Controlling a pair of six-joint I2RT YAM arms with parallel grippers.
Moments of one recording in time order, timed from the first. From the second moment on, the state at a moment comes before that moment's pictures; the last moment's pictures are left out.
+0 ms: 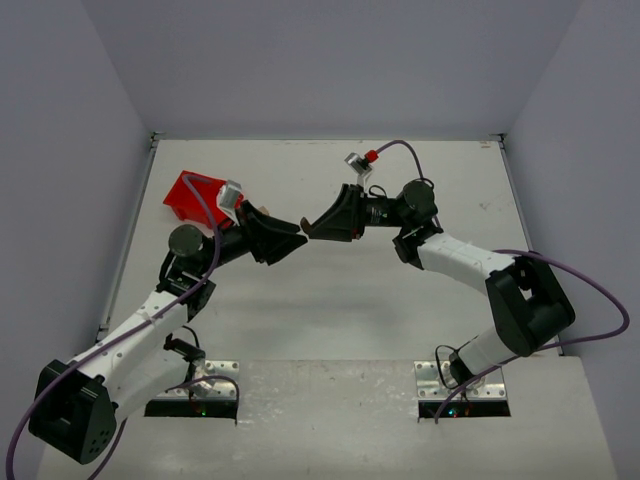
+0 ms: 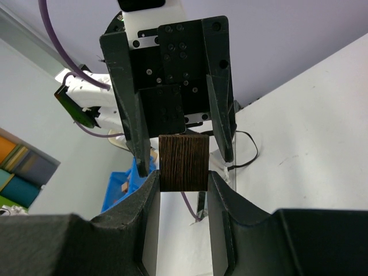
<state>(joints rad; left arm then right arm) -0.39 0.90 0.49 0.62 0.68 -0.77 0.52 1.54 0.81 1.04 -1.07 1.02</state>
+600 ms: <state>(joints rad) -0.43 0.94 0.51 0.67 0.63 -0.80 0.52 1.54 0.81 1.05 -1.08 1.02</state>
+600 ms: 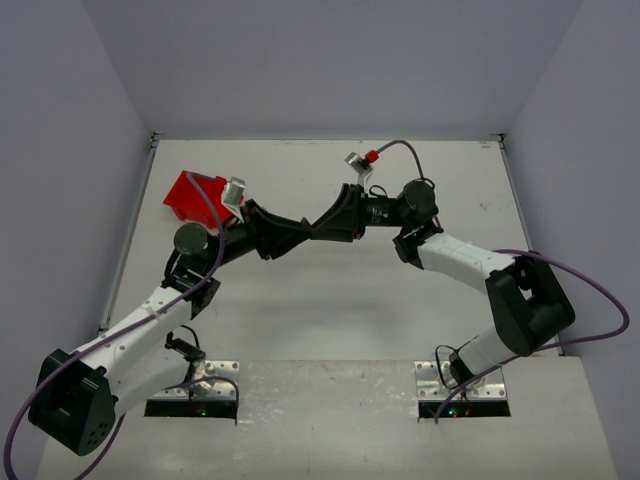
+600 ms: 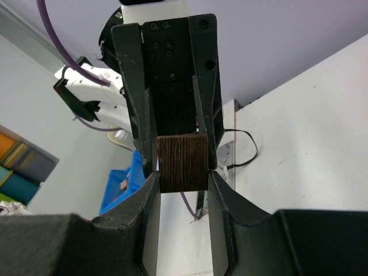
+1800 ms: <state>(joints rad) -0.44 1.23 1.25 -0.71 -0.40 -0.94 0.46 1.27 0.67 0.17 -0.31 0.43</state>
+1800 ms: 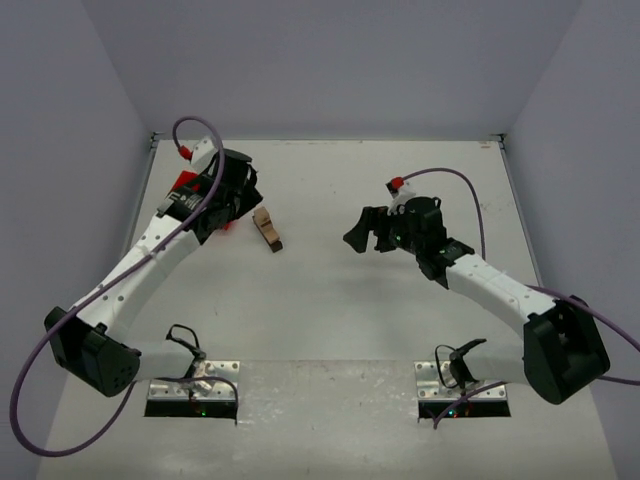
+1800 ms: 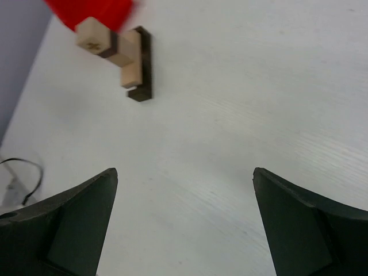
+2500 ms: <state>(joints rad) -0.35 1.65 1.59 -0.99 -0.28 -0.91 0.46 1.27 0.64 -0.02 0.08 0.33</state>
